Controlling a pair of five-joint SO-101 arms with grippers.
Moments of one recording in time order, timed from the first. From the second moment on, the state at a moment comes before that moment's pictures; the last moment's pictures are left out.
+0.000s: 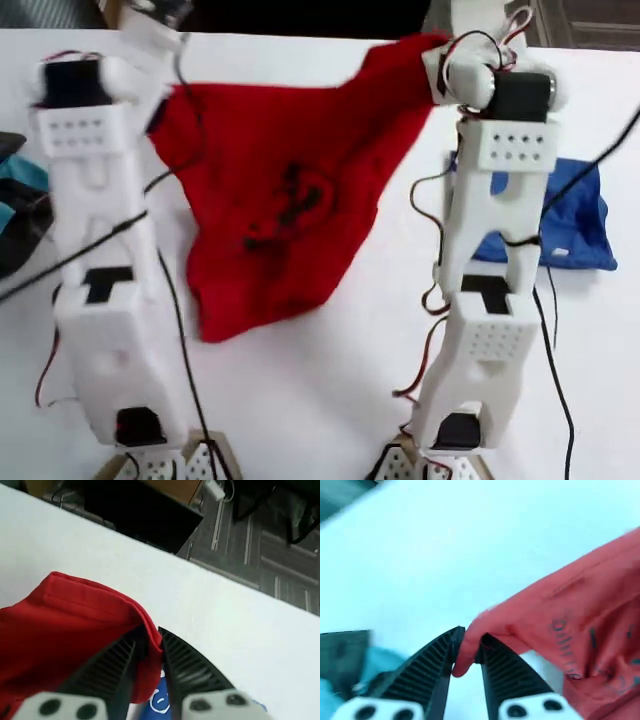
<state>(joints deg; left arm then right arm) -13.1 27.3 -65.8 101.4 -29.2 -2.5 28.5 -70.6 86.5 22.9</state>
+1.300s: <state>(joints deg) -20.0 -12.7 -49.7 101.0 -35.4 -4.0 0.2 -75.1 86.3 33.5</state>
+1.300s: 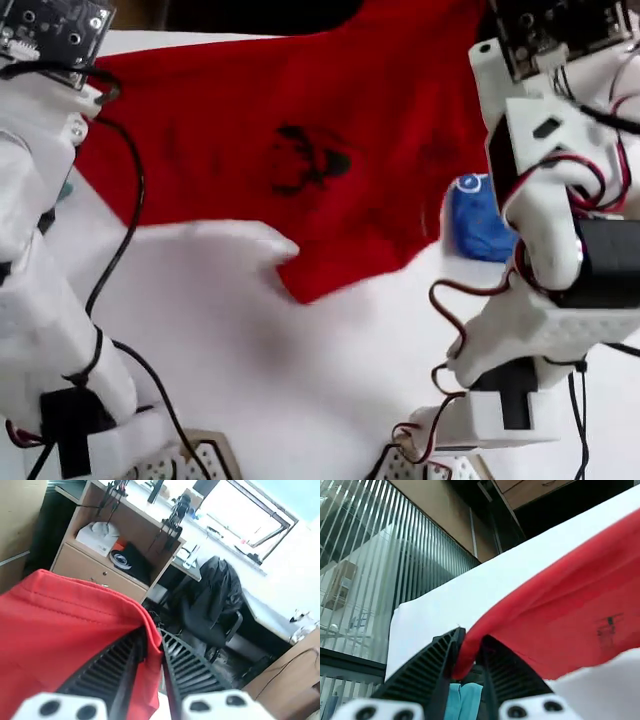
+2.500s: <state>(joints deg) -25.4 -12.7 -34.1 91.8 -37.5 -6.9 0.0 -74.9 71.8 42.6</state>
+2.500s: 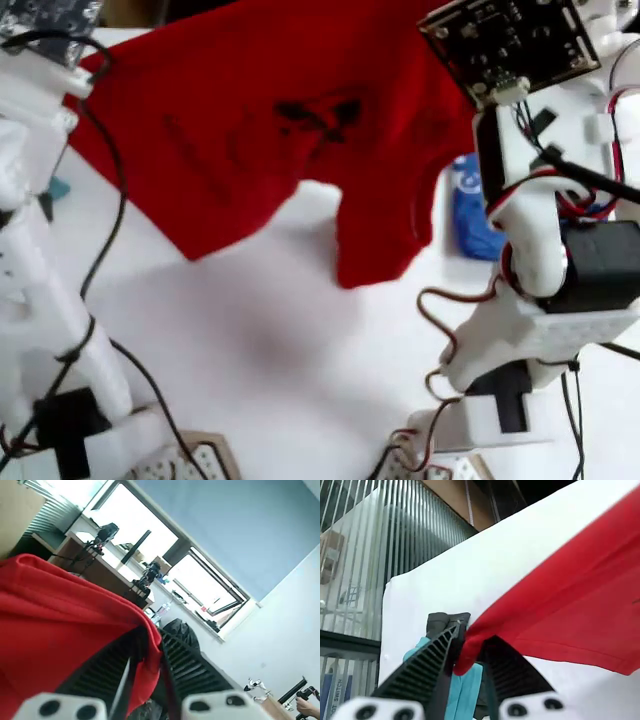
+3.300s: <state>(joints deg) -28.1 -34.0 -29.4 97.5 -37.7 -12.0 -19.9 -73.1 85.2 42.6</state>
